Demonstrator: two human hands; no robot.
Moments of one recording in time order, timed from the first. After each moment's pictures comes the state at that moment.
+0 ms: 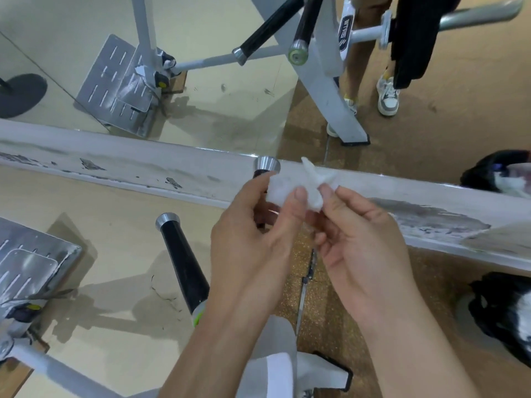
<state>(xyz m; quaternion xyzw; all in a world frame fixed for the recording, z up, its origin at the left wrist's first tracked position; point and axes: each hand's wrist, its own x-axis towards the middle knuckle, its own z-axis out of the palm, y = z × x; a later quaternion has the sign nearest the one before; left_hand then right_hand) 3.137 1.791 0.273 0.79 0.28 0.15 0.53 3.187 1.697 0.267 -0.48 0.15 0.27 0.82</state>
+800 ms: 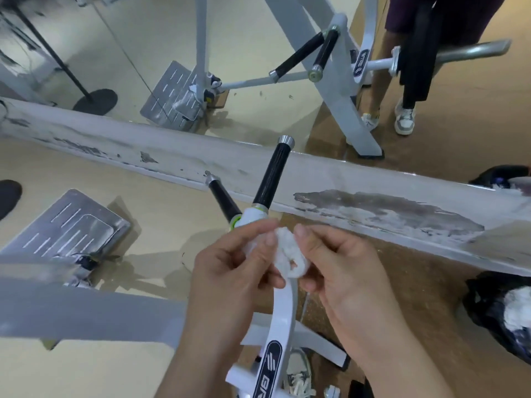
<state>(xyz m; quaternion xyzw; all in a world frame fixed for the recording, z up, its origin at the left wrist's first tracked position) 2.962 1.709 0.349 0.62 0.34 0.17 0.68 3.032 1.610 0.331 -0.57 0.01 0.35 0.75</state>
